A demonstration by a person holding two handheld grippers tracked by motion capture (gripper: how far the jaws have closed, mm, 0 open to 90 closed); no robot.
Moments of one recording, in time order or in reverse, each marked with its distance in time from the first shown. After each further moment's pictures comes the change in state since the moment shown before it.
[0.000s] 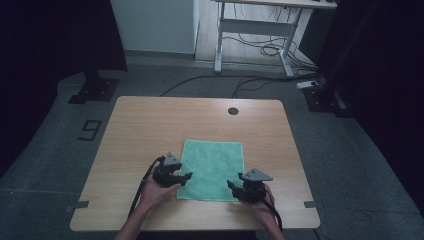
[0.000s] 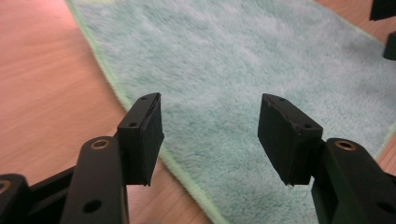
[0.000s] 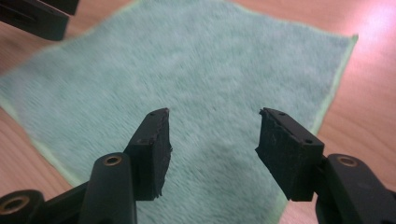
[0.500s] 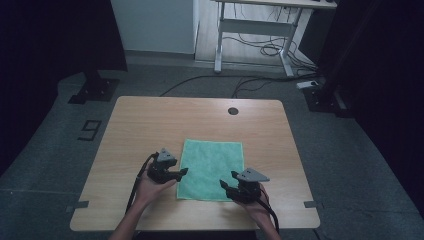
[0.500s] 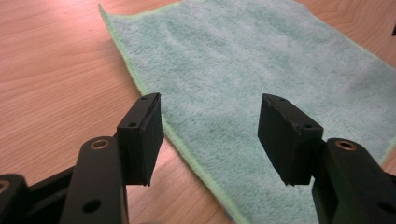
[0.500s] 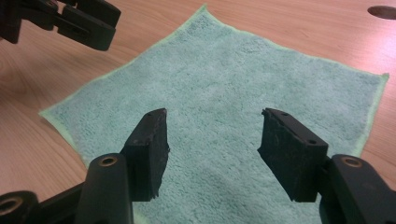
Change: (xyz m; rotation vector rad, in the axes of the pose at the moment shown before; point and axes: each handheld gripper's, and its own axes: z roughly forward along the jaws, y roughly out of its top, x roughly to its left) left arm 0.011 0.004 -0.012 -0.021 0.022 -0.028; right arm 0.019 0.015 -0.004 -0.064 0.064 -0.019
